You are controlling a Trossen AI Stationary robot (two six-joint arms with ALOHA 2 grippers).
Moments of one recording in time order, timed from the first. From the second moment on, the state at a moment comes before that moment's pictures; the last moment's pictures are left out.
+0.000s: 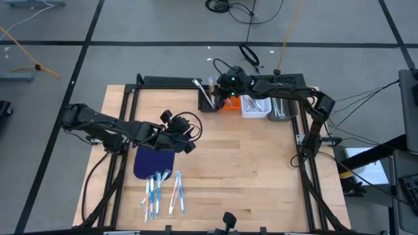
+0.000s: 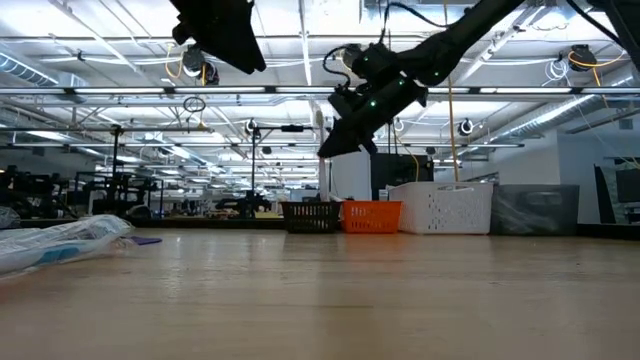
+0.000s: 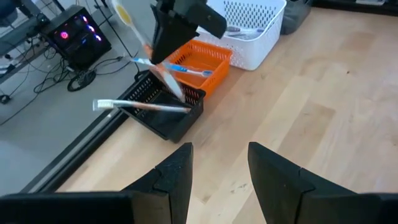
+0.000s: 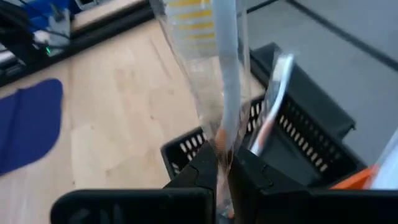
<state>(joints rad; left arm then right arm) -0.21 1.41 1.16 -0.63 -0.78 -0.48 -0.57 1.83 1.28 -0.02 -0.27 0.08</state>
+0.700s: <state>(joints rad) -0.21 1.41 1.16 -0.63 -0.78 -0.50 -0.54 1.83 1.28 -0.11 -0.27 0.07</state>
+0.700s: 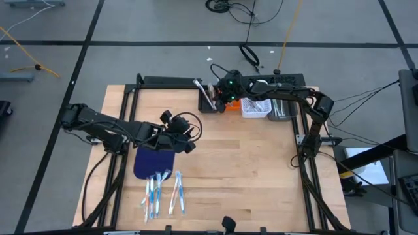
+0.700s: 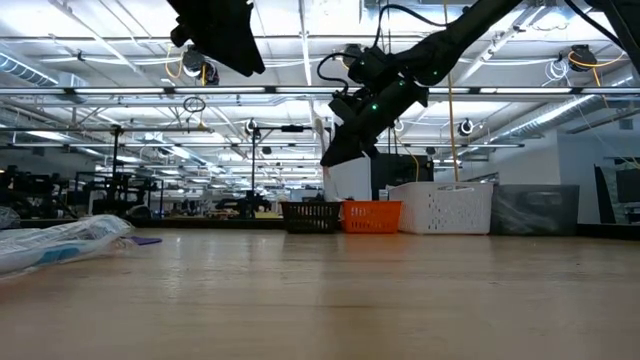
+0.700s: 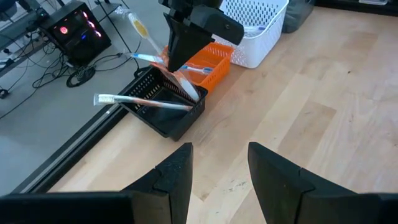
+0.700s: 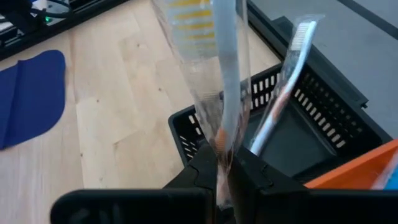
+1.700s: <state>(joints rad) -0.21 1.41 1.16 -0.65 -0.77 -0.52 -0.54 1.83 1.28 -0.10 -0.18 -0.01</state>
